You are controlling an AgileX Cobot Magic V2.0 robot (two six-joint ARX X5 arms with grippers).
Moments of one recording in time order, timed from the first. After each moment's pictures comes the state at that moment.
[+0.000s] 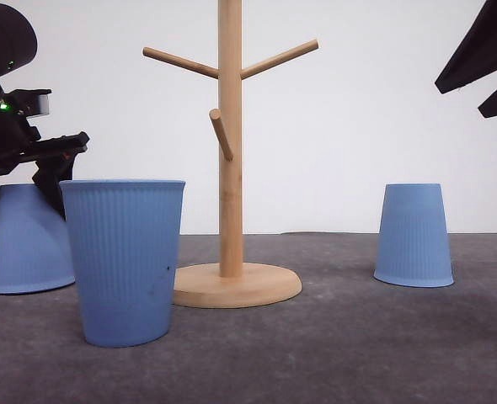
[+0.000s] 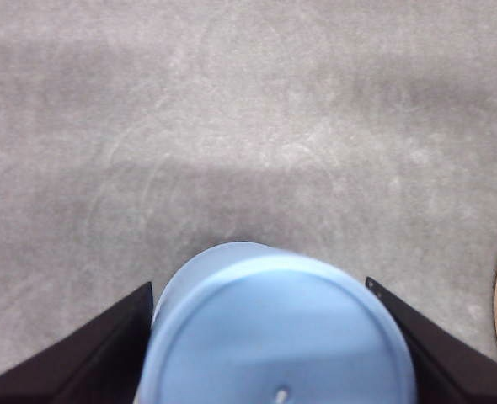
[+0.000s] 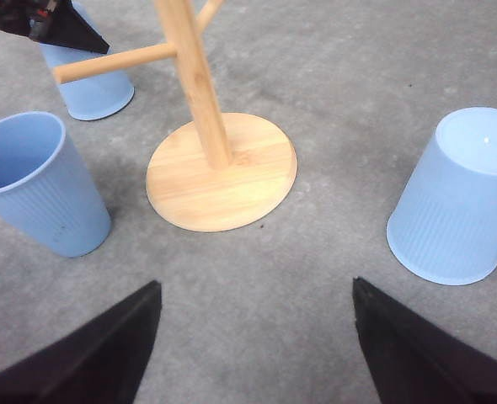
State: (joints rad) left_arx -0.14 1.56 1.03 -0.39 0.06 -0.13; right_arx 0.35 0.63 0.55 -0.40 -0.34 0.02
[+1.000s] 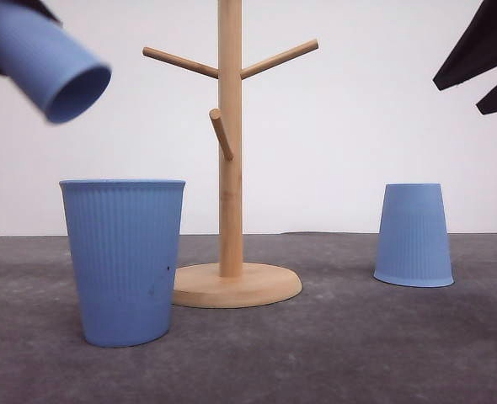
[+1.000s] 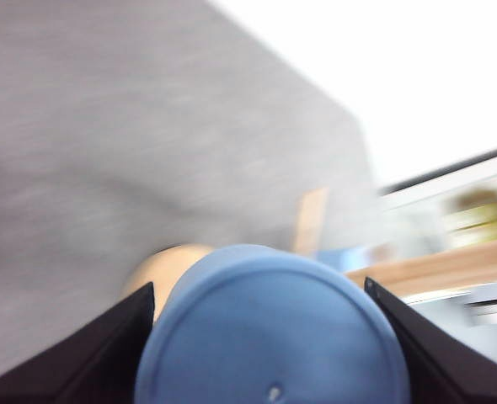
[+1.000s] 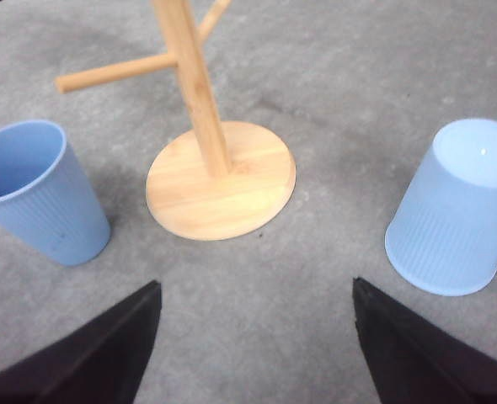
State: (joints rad) left_arx 0.11 1.21 1.10 -0.39 0.82 -0.56; right_arx 0.35 0.63 0.55 -0.38 -0.34 0.02
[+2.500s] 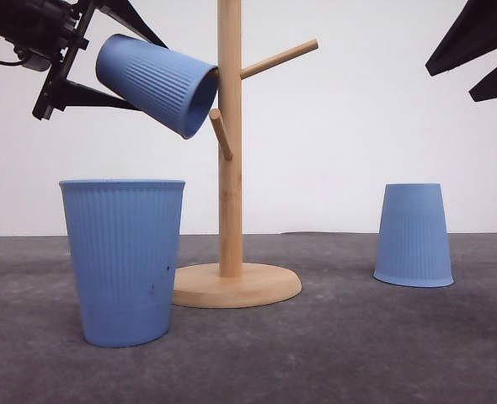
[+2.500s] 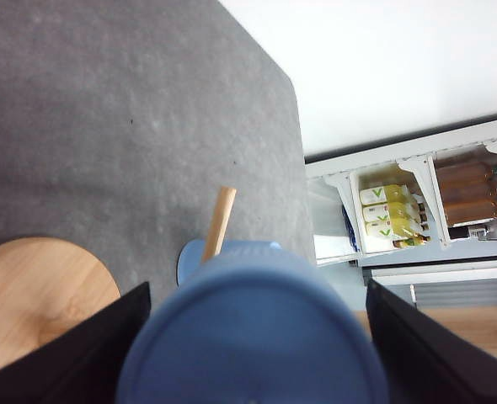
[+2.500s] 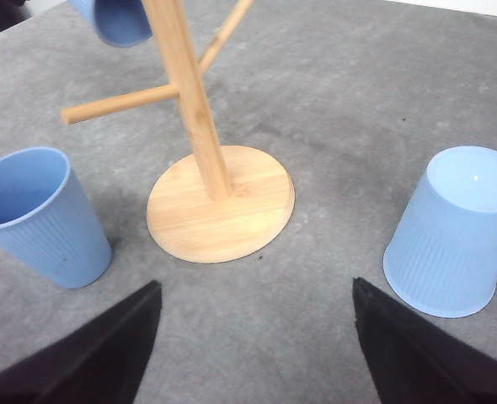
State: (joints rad) left_arx -0.16 1.45 1.10 -0.08 0.77 -0.86; right_arx 0.35 0.63 0.55 -0.34 -0.34 0.03
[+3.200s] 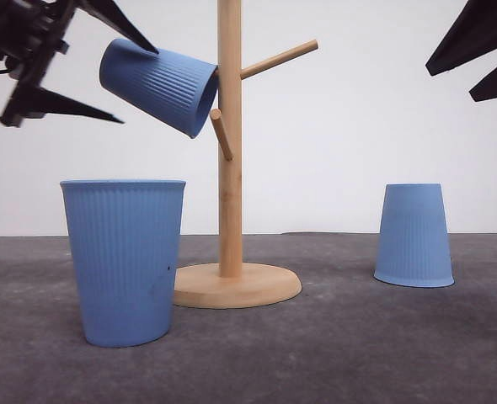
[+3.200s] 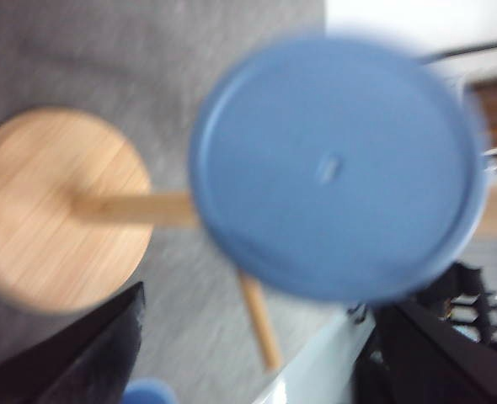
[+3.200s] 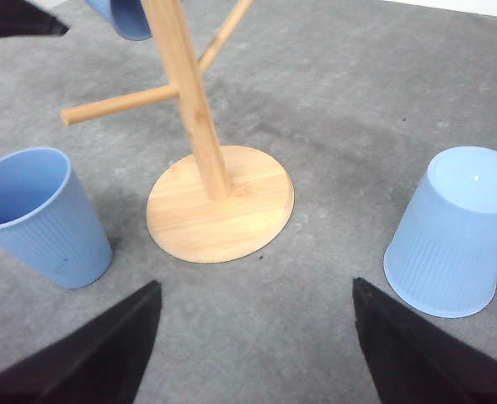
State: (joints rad) left_arx -0.14 1.40 1.10 -0.44 0.89 -0.65; right_arx 0.35 0.63 0.55 -0.34 -0.34 0.03
